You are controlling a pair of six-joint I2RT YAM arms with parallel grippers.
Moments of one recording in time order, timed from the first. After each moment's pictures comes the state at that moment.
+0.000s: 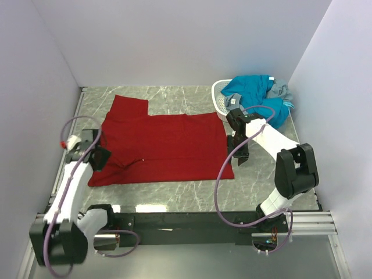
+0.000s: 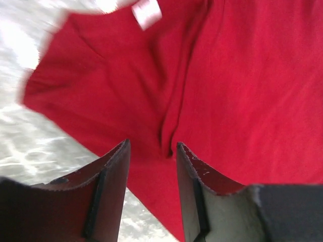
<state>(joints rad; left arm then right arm) 0.08 0.96 0.76 -0.81 -0.31 -1.04 0.33 1.63 1.18 -1.08 0.01 0.43</state>
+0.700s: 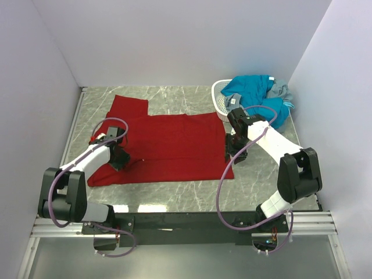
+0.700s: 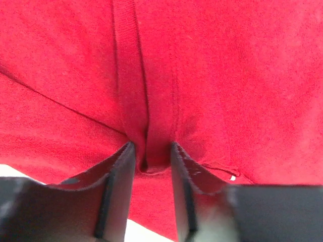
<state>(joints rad) -0.13 1.37 0.73 -0.59 -0.23 -1.01 0.33 1.58 1.15 -1.01 -0.07 0.44</state>
